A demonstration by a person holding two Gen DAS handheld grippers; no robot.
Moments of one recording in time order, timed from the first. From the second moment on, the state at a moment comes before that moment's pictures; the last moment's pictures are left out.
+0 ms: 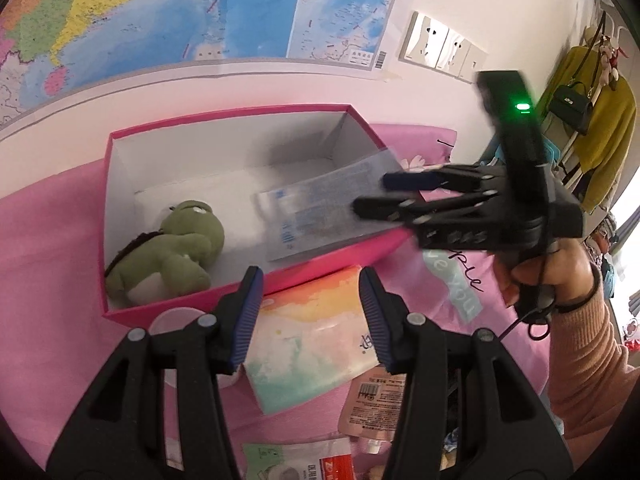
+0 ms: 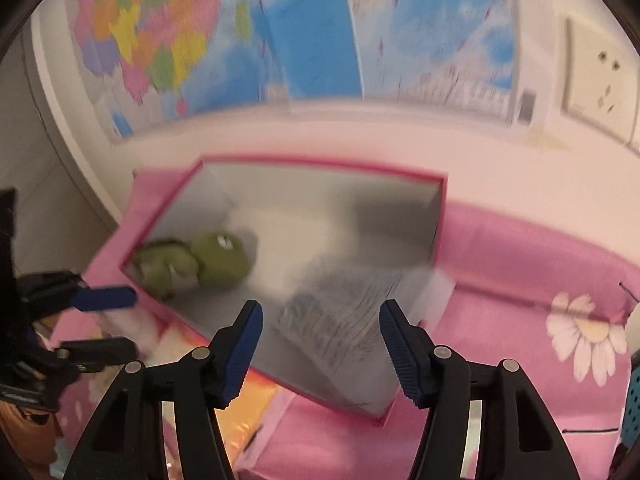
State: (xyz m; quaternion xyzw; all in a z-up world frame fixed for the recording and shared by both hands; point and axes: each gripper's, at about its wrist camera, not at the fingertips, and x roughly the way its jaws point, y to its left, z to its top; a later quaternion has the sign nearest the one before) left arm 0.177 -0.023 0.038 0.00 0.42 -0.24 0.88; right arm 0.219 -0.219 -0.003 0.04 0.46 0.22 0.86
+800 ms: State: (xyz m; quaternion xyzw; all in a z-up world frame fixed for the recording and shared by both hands) left arm 0.073 -0.020 0.031 0.03 0.39 -0.29 0.88; right arm 0.102 -0.241 0.044 0.12 0.38 0.36 0.84
